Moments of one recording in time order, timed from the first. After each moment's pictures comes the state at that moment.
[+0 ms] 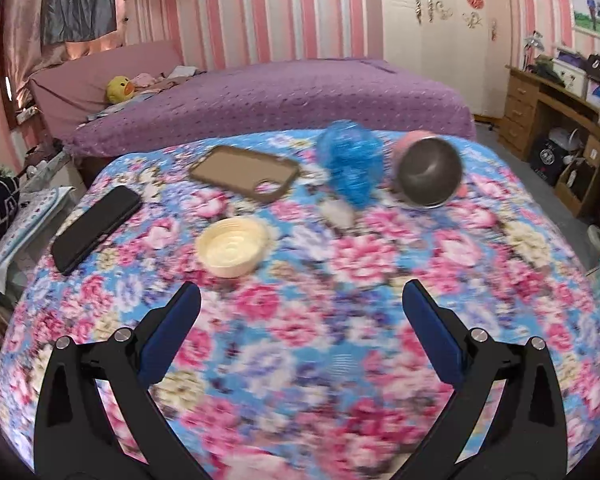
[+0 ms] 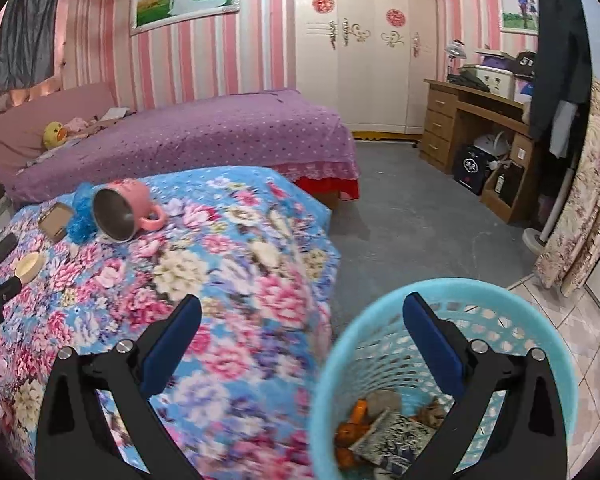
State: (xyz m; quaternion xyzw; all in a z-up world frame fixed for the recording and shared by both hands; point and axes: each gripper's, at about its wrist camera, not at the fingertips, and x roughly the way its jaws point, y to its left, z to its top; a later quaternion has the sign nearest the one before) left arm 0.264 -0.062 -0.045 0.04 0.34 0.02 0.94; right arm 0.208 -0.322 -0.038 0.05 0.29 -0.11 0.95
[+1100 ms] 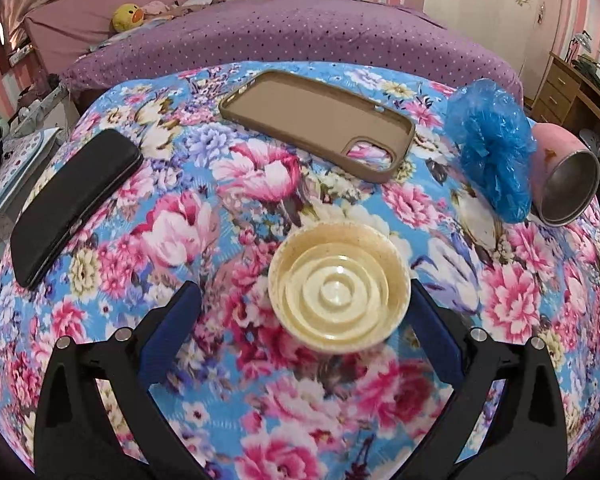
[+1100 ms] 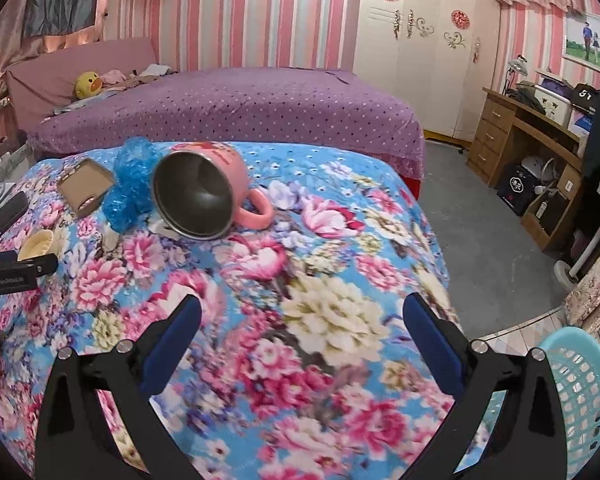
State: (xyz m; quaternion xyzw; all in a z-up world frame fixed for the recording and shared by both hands) left arm 0.374 0.017 -0.090 -0.01 0.45 0.04 0.89; right arm 0.305 -0.207 -0.059 -0.01 0.34 -0.05 0.94
